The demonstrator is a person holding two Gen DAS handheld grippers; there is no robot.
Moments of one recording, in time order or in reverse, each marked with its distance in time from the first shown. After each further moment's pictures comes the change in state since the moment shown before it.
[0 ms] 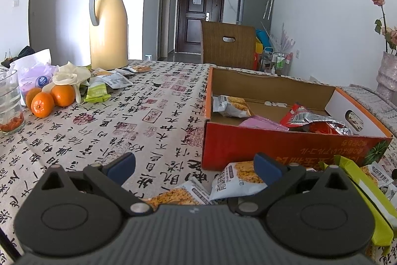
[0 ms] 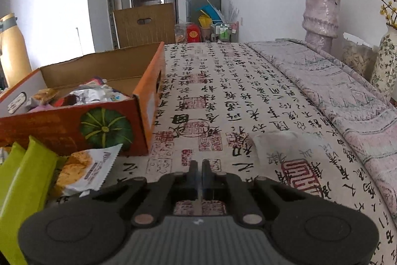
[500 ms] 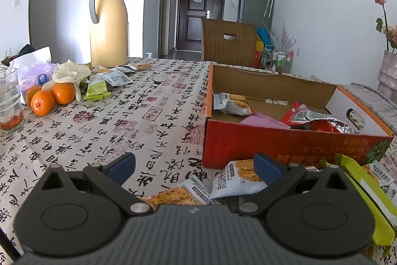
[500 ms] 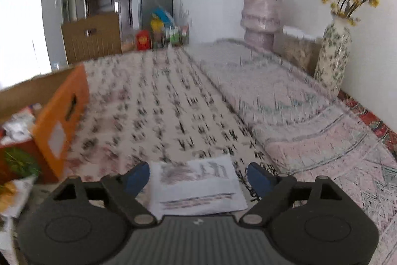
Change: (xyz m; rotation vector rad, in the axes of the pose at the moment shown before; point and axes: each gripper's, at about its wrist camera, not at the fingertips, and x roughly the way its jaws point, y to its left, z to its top) left arm 0.002 0.000 0.000 -0.001 0.013 0.002; right arm 0.016 -0.086 0.025 0.086 0.027 -0.217
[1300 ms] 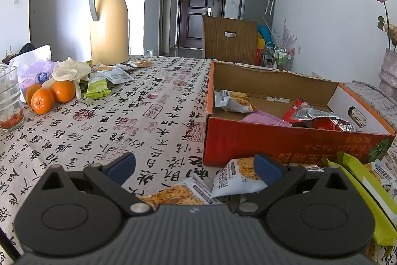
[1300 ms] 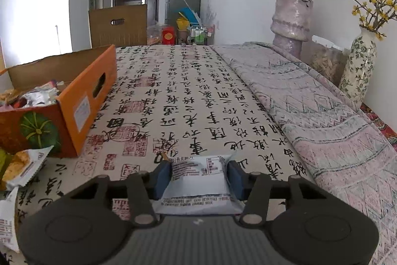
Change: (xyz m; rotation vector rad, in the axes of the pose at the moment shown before) left arm 0.003 0.001 0.000 -0.002 0.016 0.006; right arm -0.016 0.026 -0.021 -0.094 -0.058 0.073
